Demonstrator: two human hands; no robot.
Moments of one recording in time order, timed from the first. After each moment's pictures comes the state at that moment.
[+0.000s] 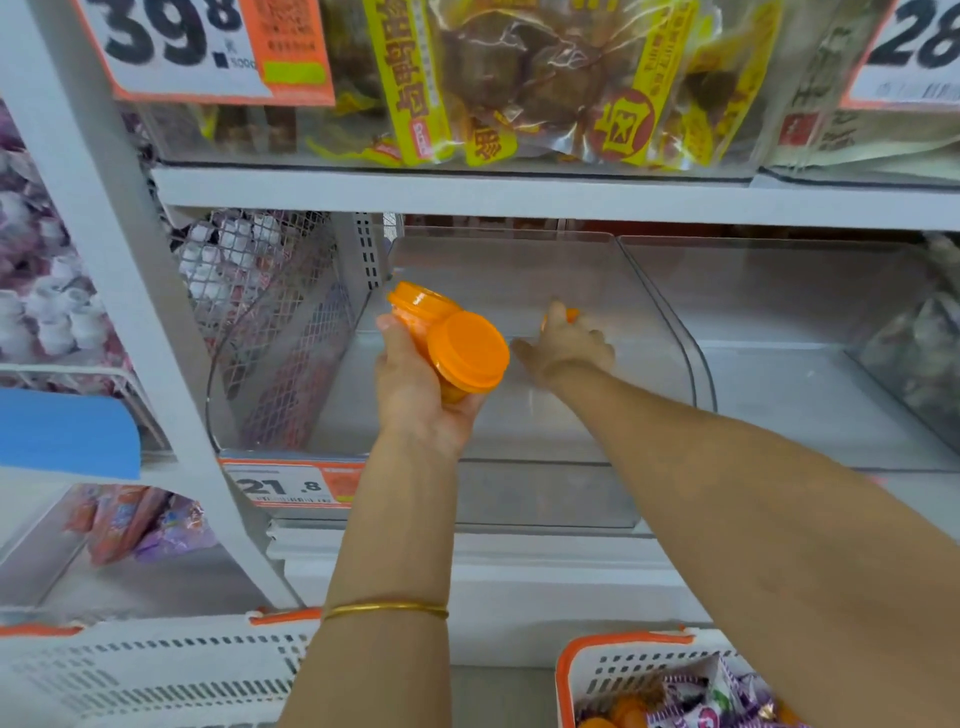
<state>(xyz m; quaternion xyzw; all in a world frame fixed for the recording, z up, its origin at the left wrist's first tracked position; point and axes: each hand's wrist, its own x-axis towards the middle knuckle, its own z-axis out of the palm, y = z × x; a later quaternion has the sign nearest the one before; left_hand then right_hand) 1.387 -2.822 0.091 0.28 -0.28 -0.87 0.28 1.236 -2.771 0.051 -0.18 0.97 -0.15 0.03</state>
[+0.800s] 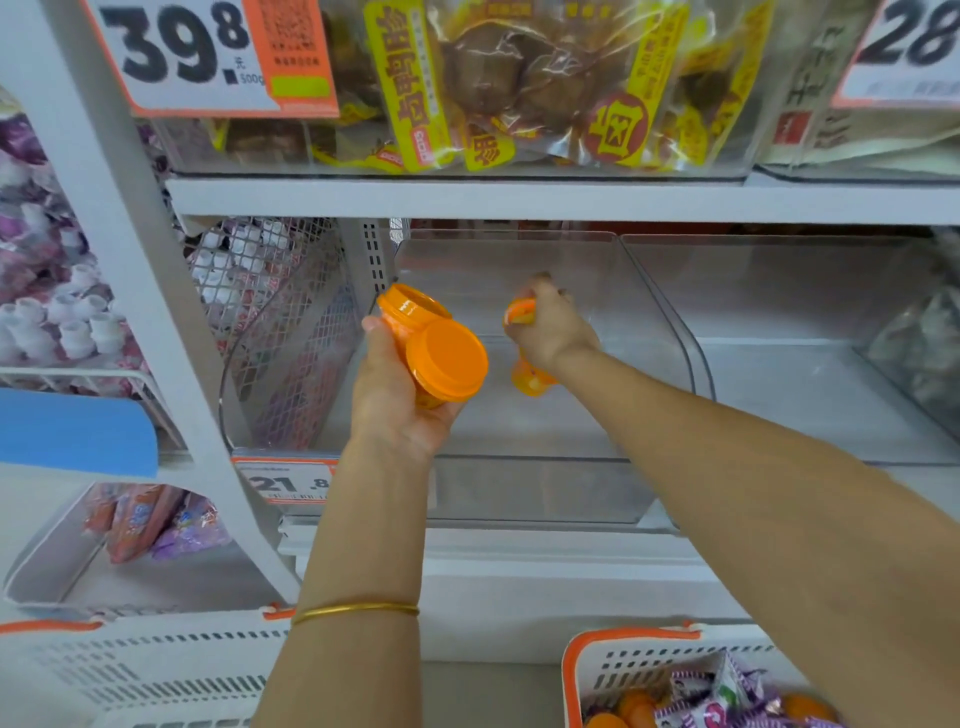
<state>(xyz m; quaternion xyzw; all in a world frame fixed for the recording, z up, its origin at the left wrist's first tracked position) 1.404 -2.831 0.096 0.29 -0.32 -0.86 0.27 1.243 -2.774 0.070 -0.27 0.90 -0.33 0.03</state>
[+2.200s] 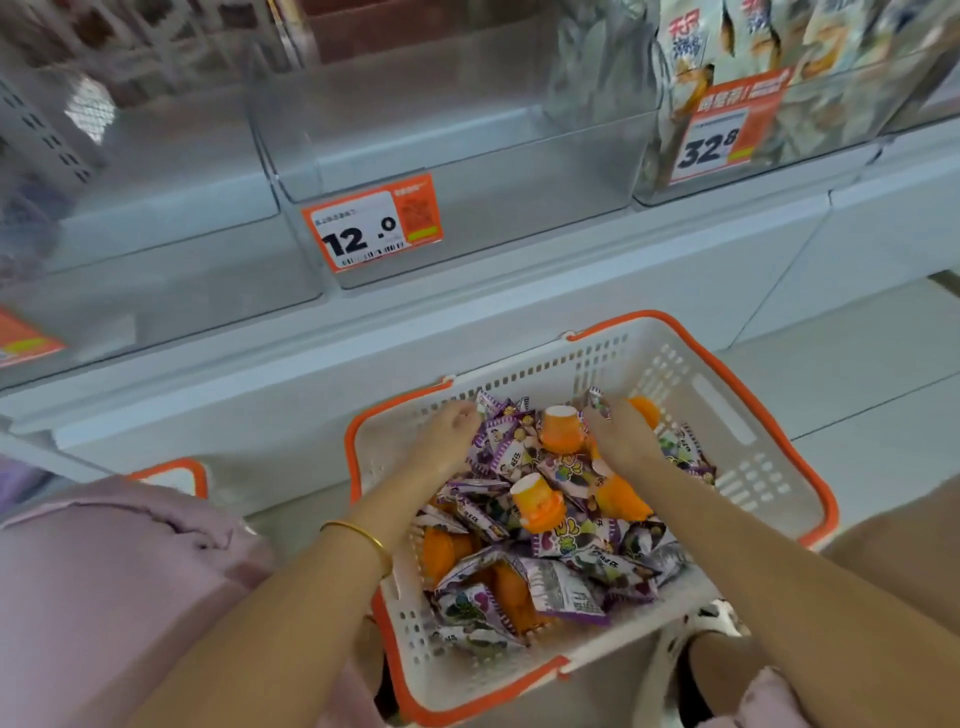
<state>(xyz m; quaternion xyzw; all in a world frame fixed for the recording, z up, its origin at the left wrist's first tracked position) 1.430 -2.539 -0.102 0.22 -0.82 -0.51 -0.13 1.372 -2.340 -0.125 0.05 0.90 -0.39 0.20</state>
